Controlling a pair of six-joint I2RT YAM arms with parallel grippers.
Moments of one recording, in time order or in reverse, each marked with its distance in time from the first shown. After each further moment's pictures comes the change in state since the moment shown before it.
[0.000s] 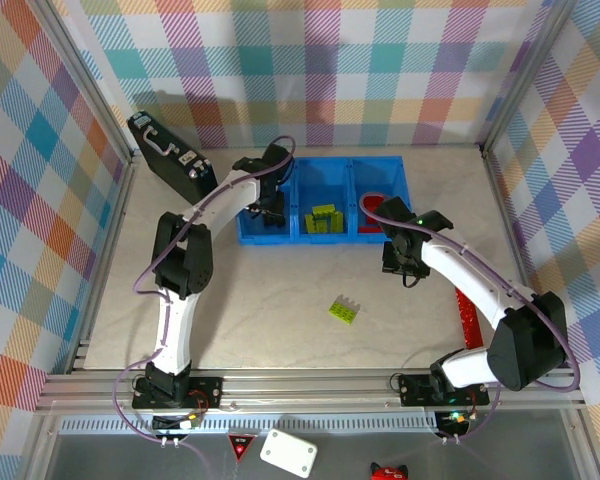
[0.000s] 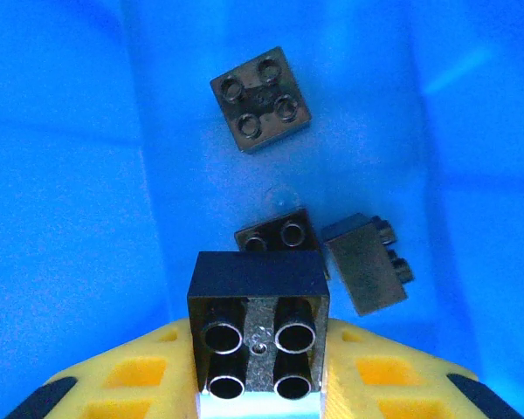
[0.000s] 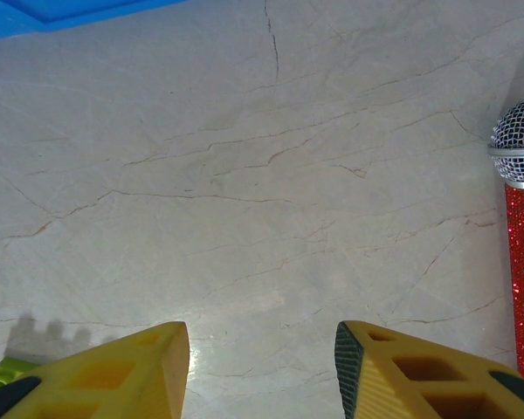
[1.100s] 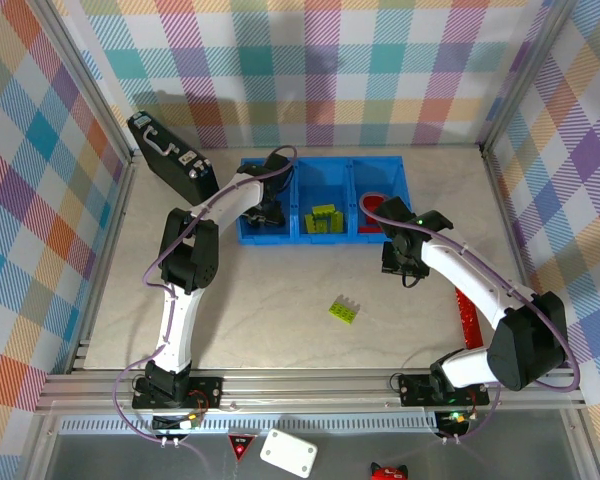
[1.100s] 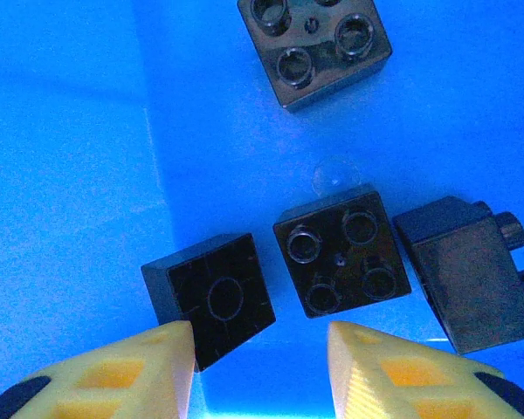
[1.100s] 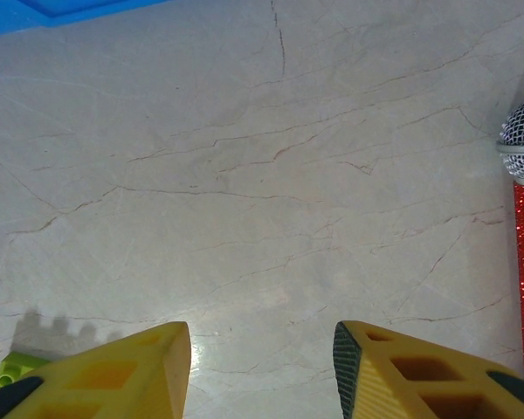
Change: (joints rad) left arm 0.014 0.063 -0.012 -0.026 -0.038 0.010; right arm 0.000 0.001 0.000 0.001 -0.019 0.000
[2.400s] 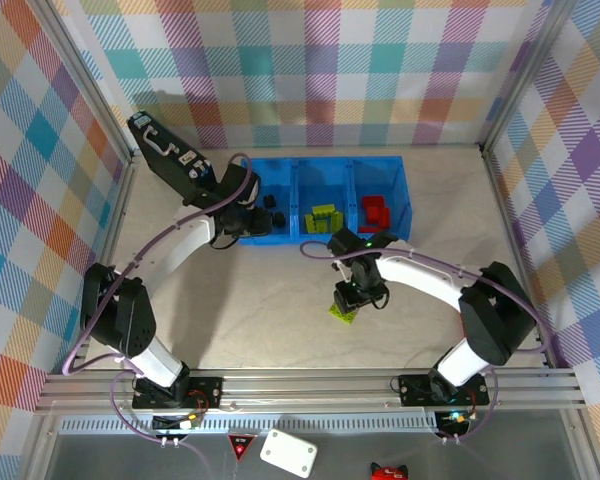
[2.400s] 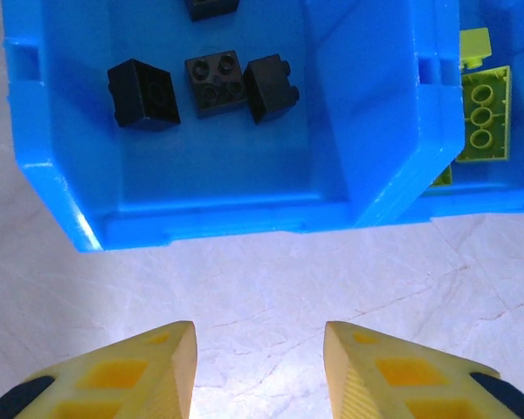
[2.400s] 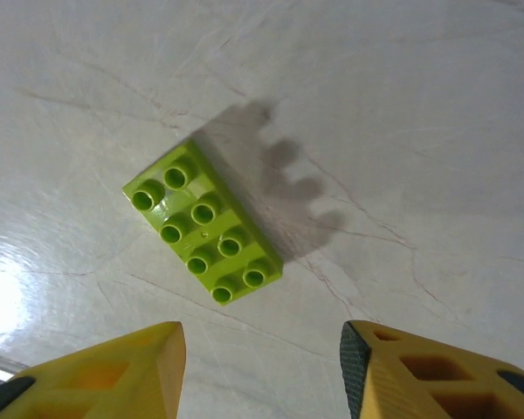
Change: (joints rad) left arm 0.000 -0.661 -0.579 0.235 0.314 -0.196; right arm 0.294 0.203 -0.075 0.137 -0.311 -0.349
